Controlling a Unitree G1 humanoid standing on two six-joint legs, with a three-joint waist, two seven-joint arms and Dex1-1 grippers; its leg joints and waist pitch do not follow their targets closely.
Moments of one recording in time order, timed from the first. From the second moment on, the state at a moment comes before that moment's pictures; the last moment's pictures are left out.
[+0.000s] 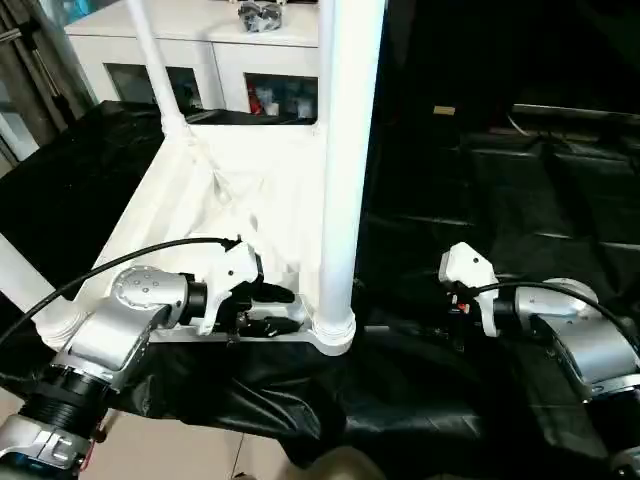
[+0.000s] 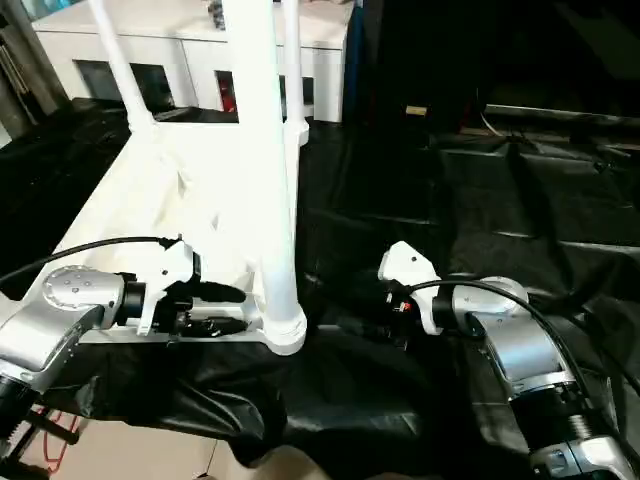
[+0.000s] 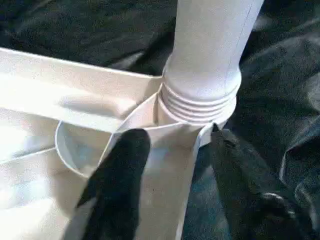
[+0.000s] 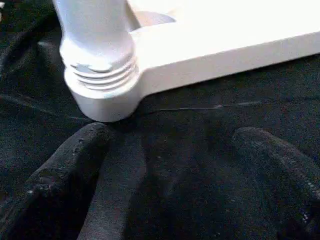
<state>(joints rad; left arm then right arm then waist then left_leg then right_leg) -0.41 0.59 -0.29 0.24 -0.20 0.22 -1.17 -0.34 -0.55 0.18 0.20 0.13 0.24 1.13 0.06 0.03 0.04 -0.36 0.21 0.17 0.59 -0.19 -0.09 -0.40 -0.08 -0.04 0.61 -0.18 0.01</state>
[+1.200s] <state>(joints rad) -0.48 0.58 -0.36 0.36 -0.10 0.21 -1.27 -0.31 -0.49 0.19 0.12 0.24 0.34 1.14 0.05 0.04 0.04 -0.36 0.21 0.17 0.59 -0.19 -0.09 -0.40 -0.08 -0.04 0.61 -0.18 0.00</state>
